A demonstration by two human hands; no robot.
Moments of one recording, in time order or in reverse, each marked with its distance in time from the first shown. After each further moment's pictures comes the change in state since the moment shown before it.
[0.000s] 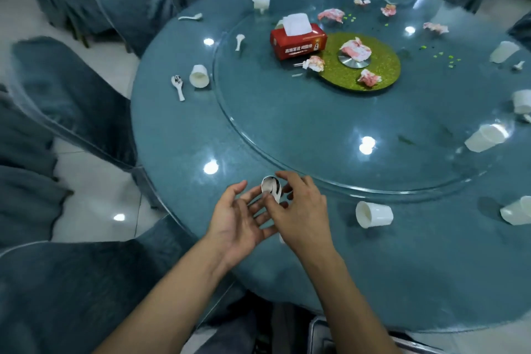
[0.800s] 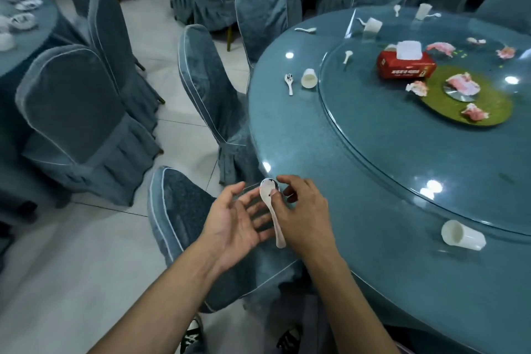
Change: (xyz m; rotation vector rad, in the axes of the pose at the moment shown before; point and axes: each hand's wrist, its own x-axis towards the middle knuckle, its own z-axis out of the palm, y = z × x) left_hand -0.198 0.021 -0.167 -0.137 0.083 0.264; right_hand -0.152 -0.136 0.094 0.107 -0.204 -0.309
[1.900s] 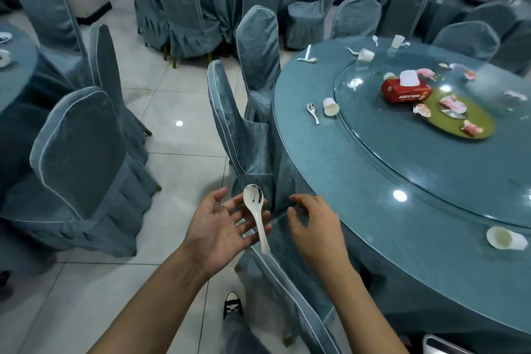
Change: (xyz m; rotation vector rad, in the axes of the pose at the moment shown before) left_hand -0.032 0.242 -0.183 -0.008 -0.079 -0.078; right_hand 0.029 -0.157 0.185 -0.225 0.104 0.099
